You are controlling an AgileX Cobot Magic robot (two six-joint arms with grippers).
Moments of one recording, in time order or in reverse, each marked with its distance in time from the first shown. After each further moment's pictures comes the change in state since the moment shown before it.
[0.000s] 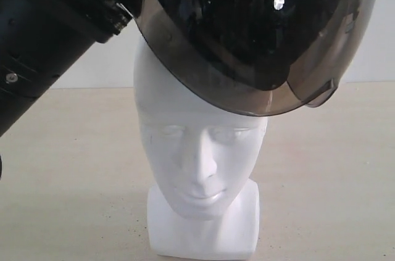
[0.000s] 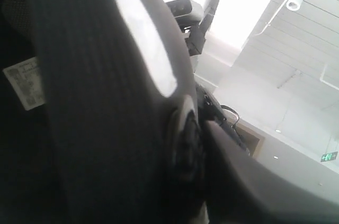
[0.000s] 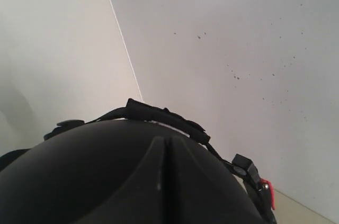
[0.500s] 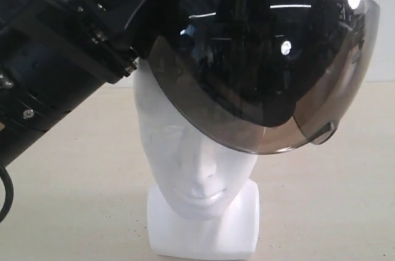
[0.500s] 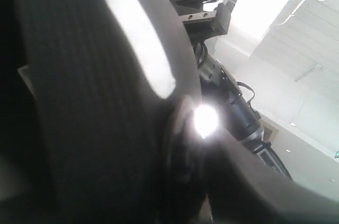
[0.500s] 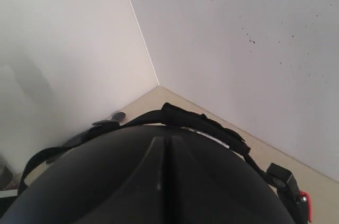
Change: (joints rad) left arm 0.000 0.019 0.063 -0.002 0.004 0.000; right arm 0.002 0.032 0.000 -0.018 0.088 0.016
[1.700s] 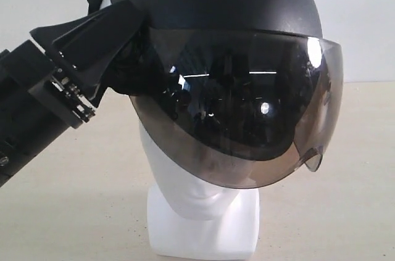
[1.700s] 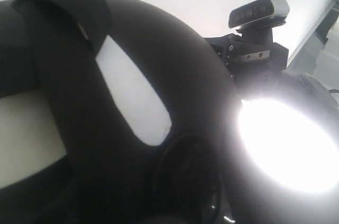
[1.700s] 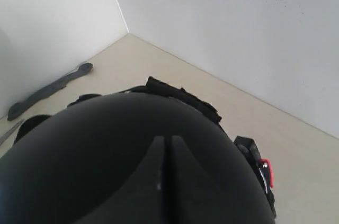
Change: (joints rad) left arm 0.011 -0.082 0.190 -0.245 0.097 0.216; right arm 0.060 0.010 0.135 -0.175 -0.063 0.022
